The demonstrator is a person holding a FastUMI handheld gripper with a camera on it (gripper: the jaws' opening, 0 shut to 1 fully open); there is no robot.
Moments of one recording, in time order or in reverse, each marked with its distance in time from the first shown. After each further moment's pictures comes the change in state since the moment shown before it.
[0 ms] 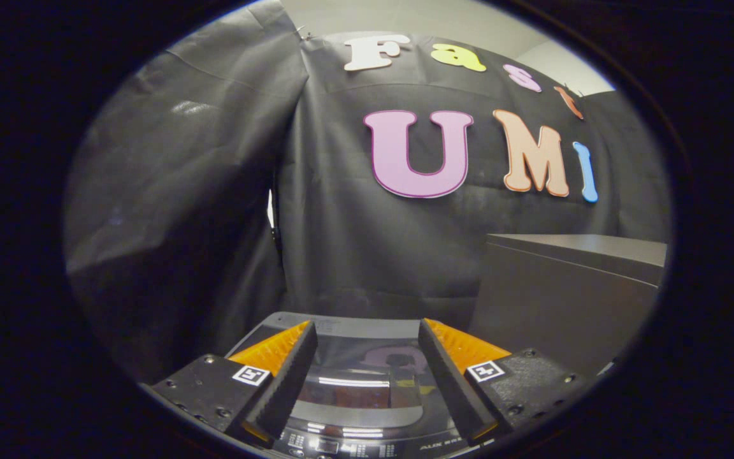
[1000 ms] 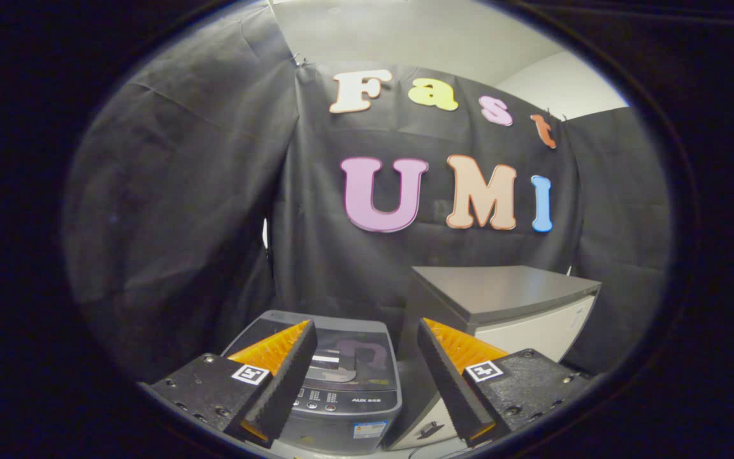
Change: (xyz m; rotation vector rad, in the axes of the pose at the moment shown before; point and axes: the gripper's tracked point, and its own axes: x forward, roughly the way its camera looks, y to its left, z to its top) arm -0.190 -0.078 0.078 -0.032 -0.115 -0.073
